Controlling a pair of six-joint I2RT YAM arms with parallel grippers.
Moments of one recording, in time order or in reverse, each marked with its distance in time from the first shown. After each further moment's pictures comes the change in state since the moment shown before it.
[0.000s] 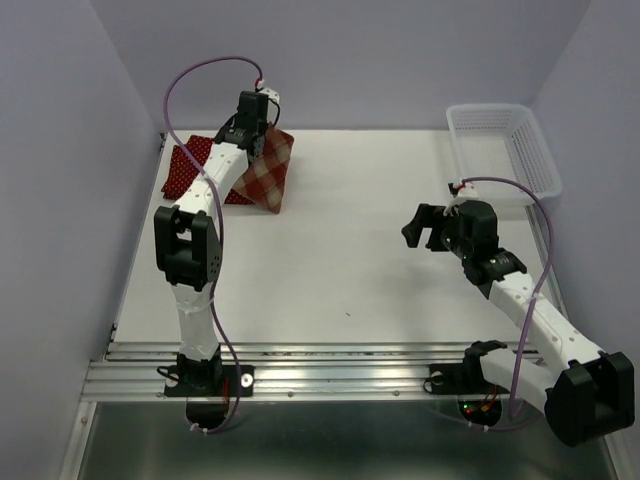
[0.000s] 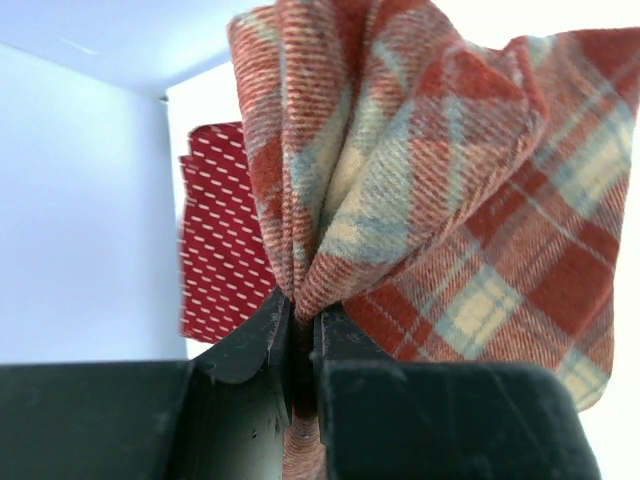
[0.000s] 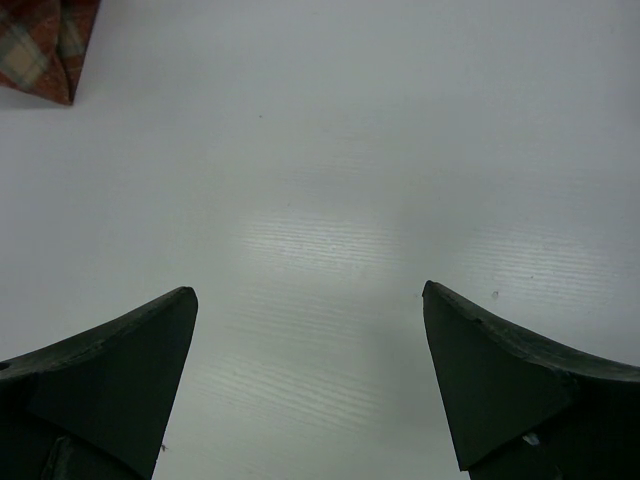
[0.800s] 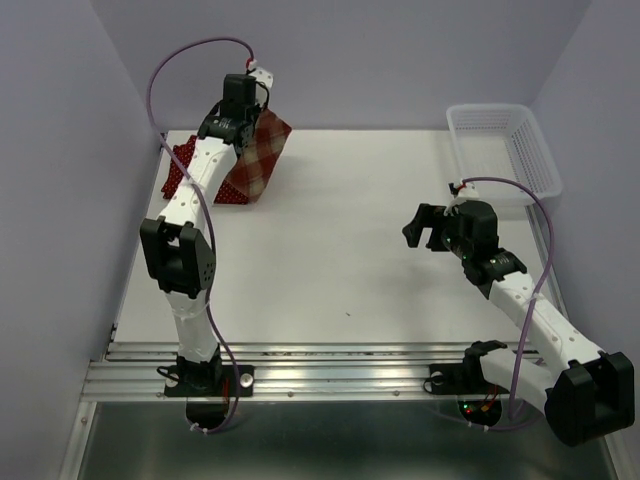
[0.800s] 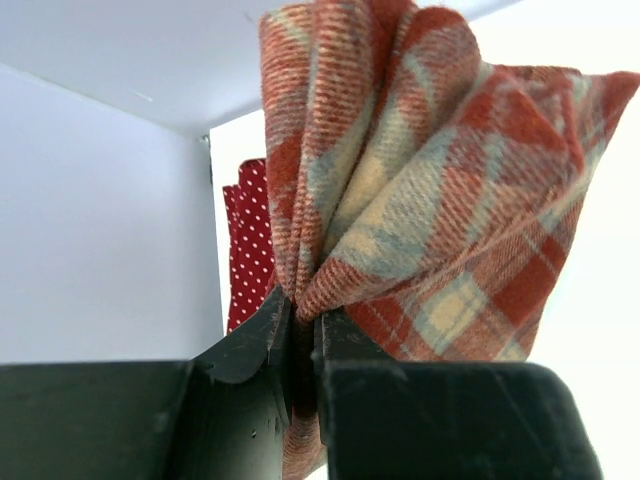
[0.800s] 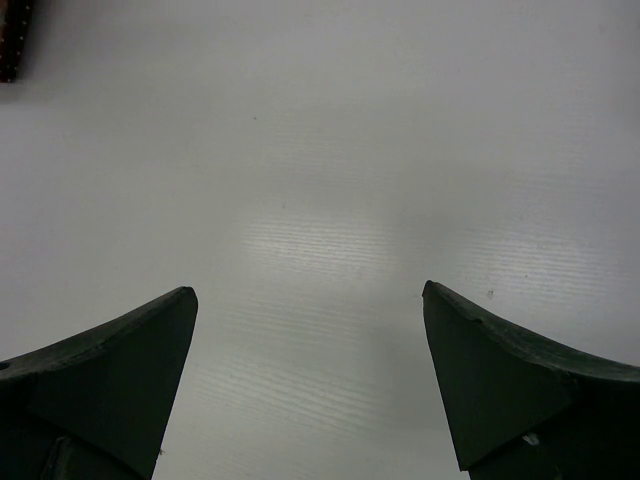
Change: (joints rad) left arm 0.035 -0.058 0.106 -0.075 0.055 0.053; right arm 0.000 0.000 -0.002 -0.002 0.022 0.000
